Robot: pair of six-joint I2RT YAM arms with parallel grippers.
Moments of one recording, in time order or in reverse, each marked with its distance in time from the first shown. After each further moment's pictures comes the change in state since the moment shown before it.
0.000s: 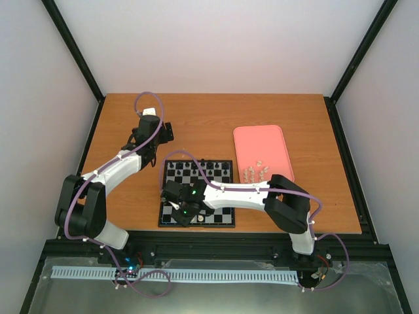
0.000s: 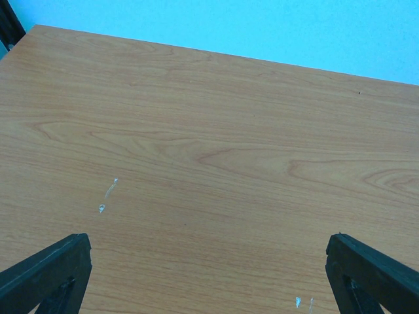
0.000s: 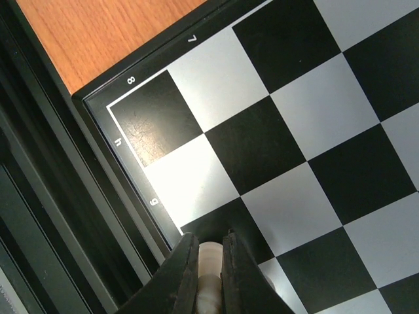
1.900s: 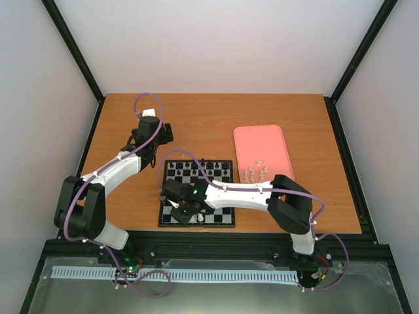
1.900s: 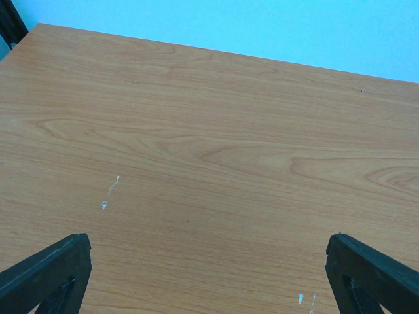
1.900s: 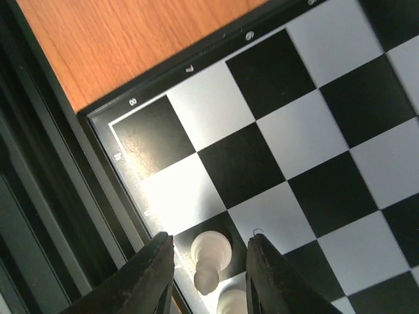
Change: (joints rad) left arm 0.000 -0.011 -0.016 0.006 -0.003 0.000; right arm 0.000 -0.010 -0.005 0.029 0.038 -0.052
